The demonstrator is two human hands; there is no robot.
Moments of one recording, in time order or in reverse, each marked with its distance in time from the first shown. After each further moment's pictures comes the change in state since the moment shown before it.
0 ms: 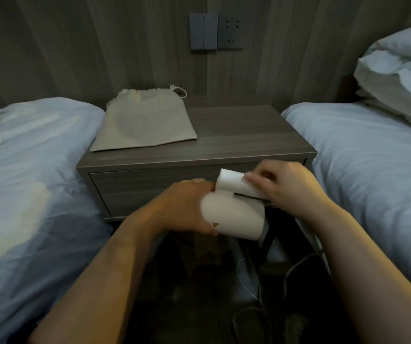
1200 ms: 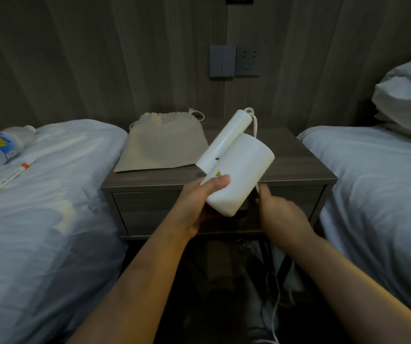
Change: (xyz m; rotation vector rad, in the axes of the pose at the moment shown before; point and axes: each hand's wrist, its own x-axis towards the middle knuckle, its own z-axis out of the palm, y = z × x) left_hand 0.005 0.020 -0.024 -1.414 0.284 -0.323; right_hand 0.015 -0.020 0.039 -0.229 -0.155 0.027
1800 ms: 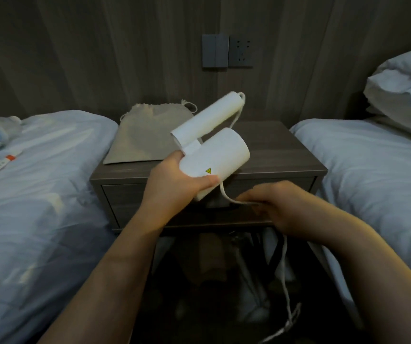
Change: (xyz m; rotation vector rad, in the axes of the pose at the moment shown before) left_hand -0.005 0.016 -0.009 0.825 0.403 0.312; right_hand -0.021 -0.001 -0.059 0.145 -0.228 -0.277
